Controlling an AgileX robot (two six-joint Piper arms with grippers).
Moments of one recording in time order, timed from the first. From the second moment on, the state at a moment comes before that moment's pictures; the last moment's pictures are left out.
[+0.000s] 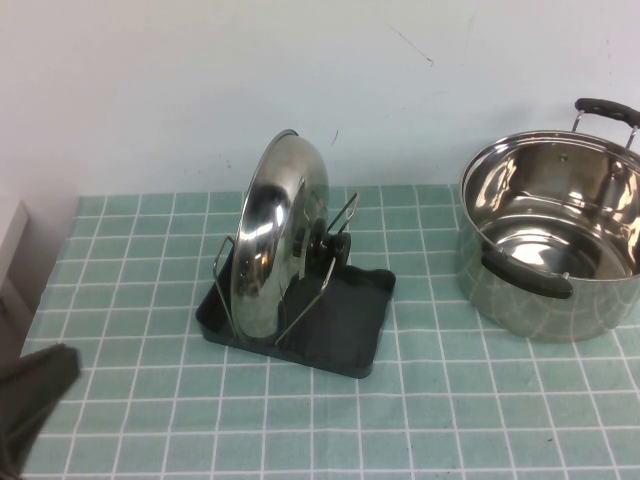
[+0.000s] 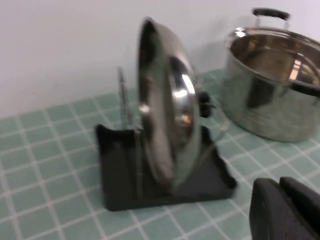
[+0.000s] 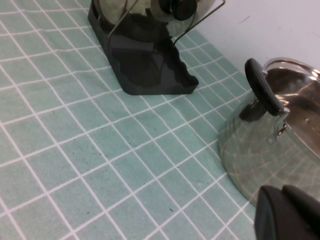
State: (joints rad) right arm 0.79 0.15 -0.32 -0.29 0.69 -0.18; left arm -0.43 0.44 -0.50 -0.19 0.40 0.04
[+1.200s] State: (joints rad) right arm 0.79 0.15 -0.31 -0.29 0.69 -0.18; left arm -0.09 -0.01 0.02 -0.08 0.34 -0.06
